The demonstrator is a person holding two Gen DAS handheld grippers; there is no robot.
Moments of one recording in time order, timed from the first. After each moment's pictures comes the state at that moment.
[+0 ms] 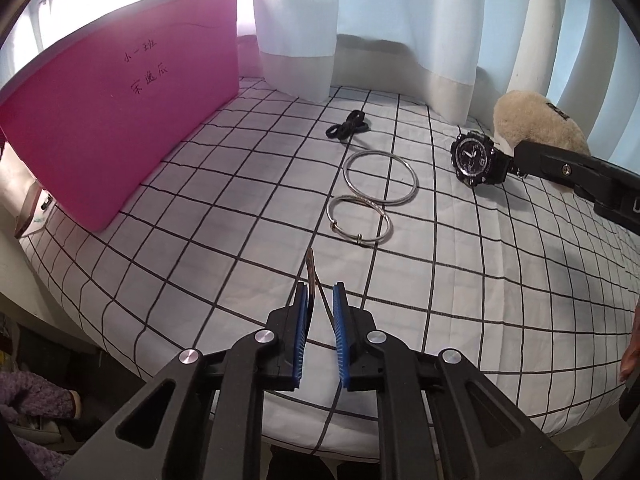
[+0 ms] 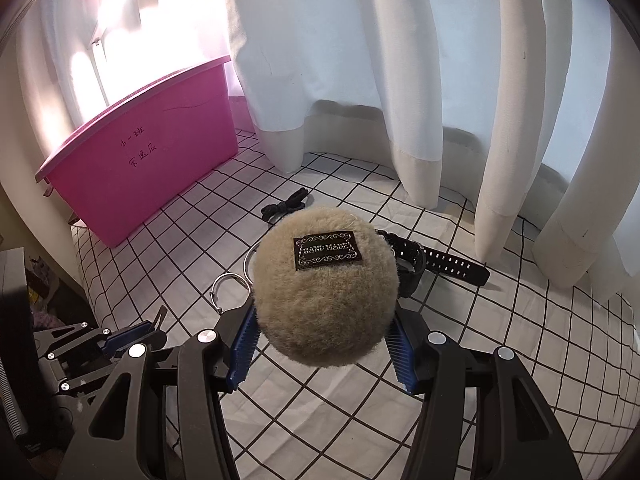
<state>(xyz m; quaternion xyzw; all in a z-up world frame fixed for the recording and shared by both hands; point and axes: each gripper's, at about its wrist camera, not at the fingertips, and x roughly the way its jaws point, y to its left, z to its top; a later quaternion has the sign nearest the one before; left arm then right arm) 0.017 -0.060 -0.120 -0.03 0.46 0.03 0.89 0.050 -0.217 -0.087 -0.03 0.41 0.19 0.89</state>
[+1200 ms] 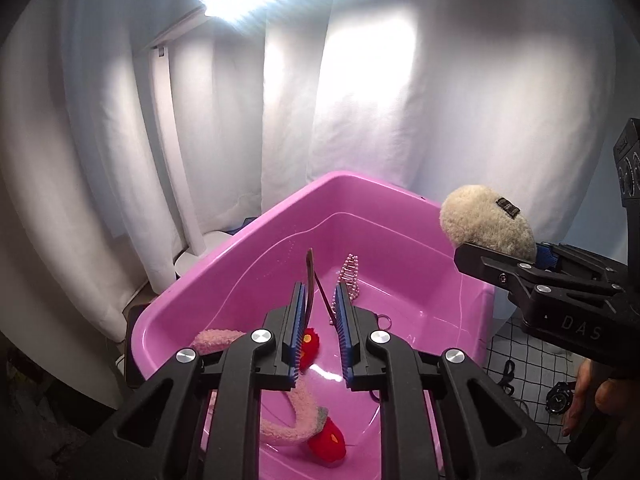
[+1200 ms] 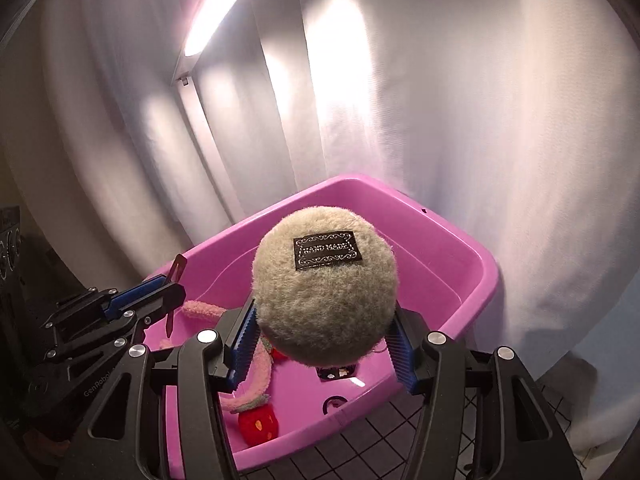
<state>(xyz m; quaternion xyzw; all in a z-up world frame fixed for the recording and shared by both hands) 0.126 0.230 0.065 -0.09 0.35 0.14 0.92 0.204 0.086 0.057 -0.04 0.37 0.37 0.85</state>
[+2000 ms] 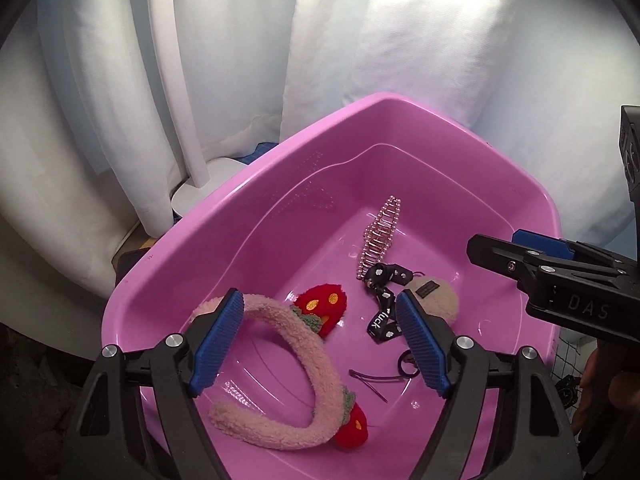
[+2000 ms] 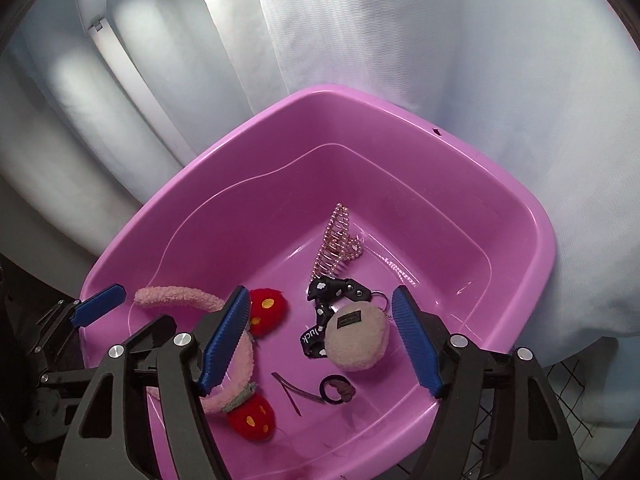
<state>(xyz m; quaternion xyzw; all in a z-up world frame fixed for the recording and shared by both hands) 0.162 0.276 0.018 -0.13 0.46 0.15 0.87 0.265 0.128 0.006 -0.05 0.51 0.30 0.80</state>
